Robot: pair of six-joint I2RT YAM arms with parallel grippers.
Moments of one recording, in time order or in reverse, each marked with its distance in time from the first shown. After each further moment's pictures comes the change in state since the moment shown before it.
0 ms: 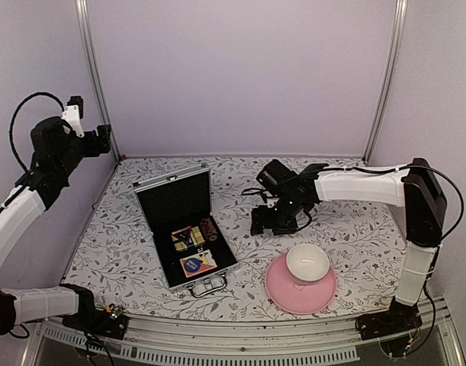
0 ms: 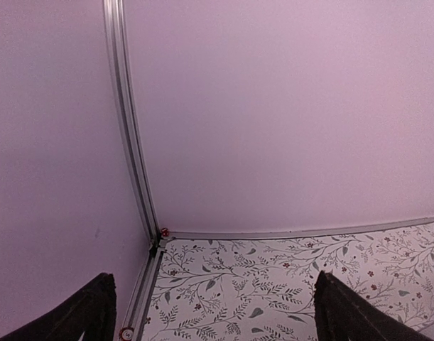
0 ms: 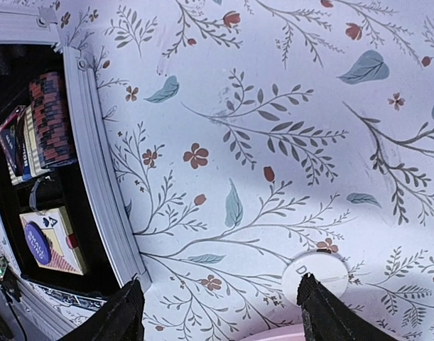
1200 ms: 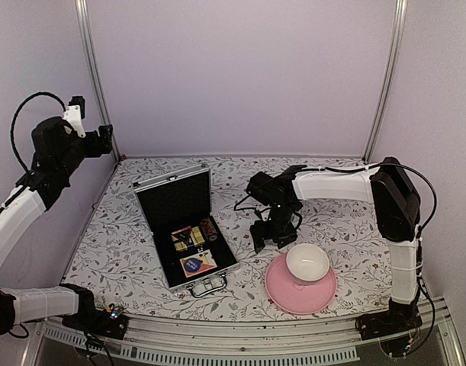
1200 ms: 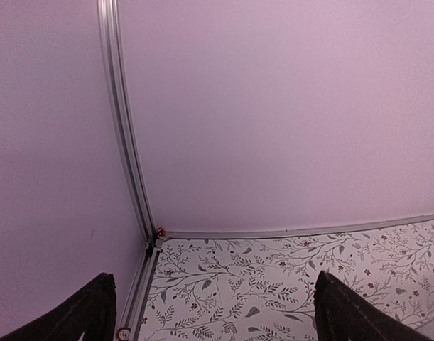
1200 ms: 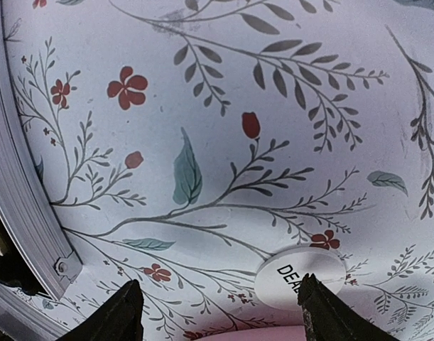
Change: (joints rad) left arm -0.014 0.000 -0.001 0.000 0.000 0.000; right arm -0.005 0.204 0.179 -0.274 -0.049 -0.142
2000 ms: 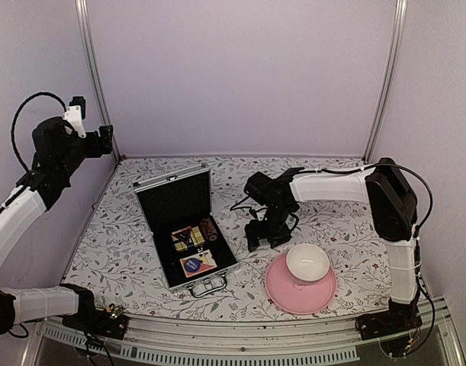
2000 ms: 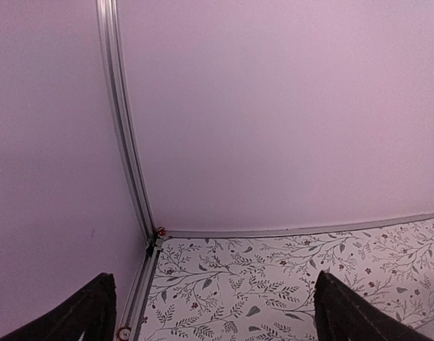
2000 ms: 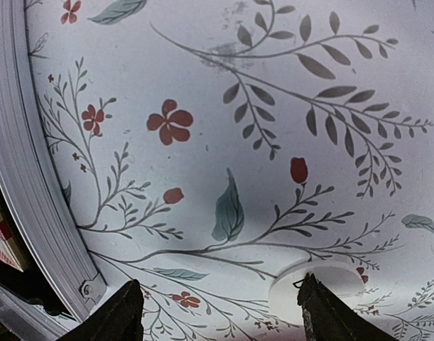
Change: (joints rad) left arm -0.003 0.002 -0.002 0.000 -0.004 0.003; right arm 0.000 0.029 0.000 0.080 -0.047 -0.006
